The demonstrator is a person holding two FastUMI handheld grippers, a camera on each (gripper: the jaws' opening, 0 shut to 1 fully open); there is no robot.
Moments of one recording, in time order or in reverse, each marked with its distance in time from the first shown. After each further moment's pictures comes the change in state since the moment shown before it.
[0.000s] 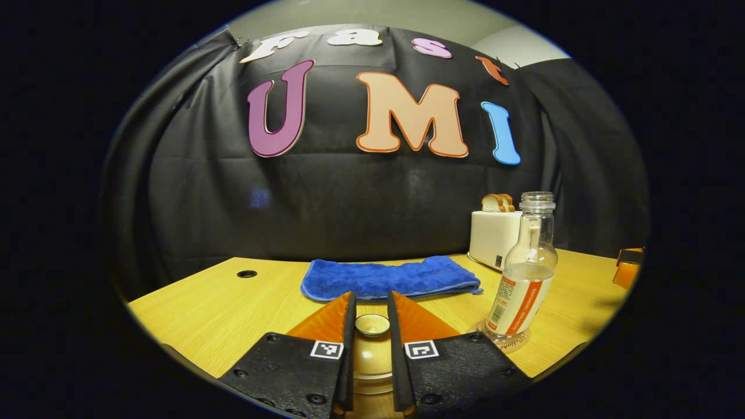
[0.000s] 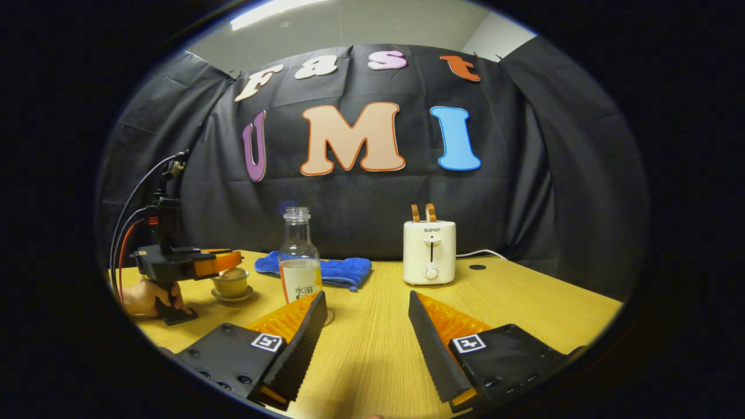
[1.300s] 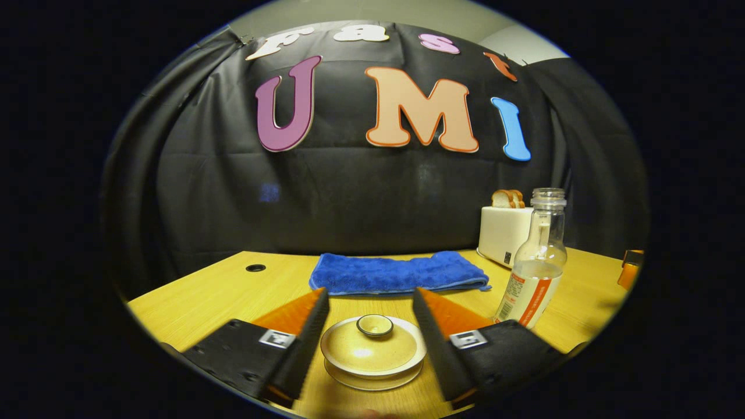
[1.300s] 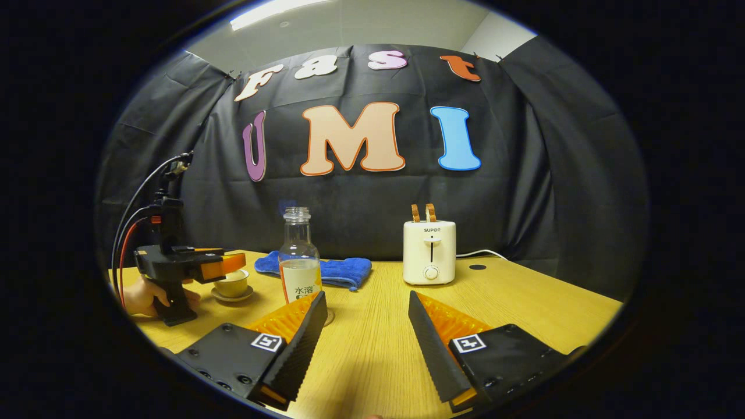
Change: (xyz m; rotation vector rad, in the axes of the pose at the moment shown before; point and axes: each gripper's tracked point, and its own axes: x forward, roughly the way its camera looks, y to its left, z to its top) left arm -0.010 0.007 0.009 -0.006 -0.044 0.058; right arm -0.001 -0.002 0.003 0.000 0.000 0.002
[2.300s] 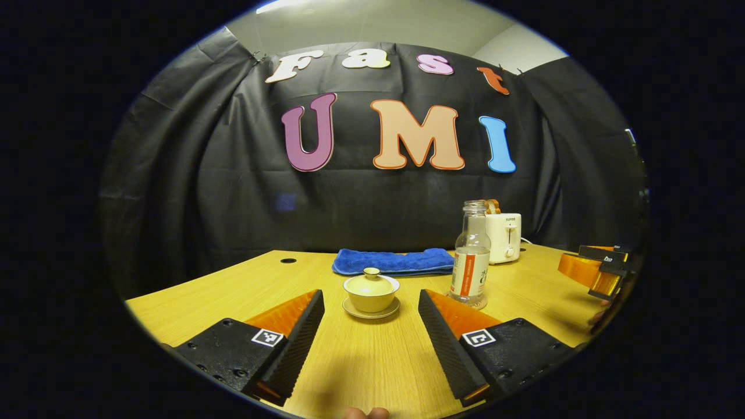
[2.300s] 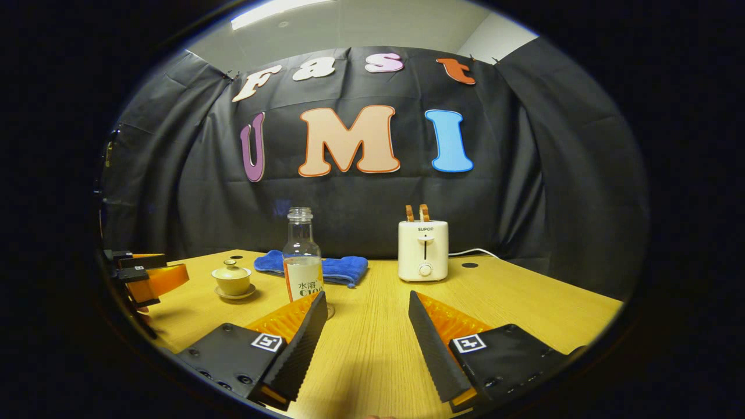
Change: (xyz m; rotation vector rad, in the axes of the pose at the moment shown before) left arm -0.145 -0.016 0.002 0.004 0.010 0.069; right arm -0.034 -0.003 0.000 -0.003 -0.001 -0.054
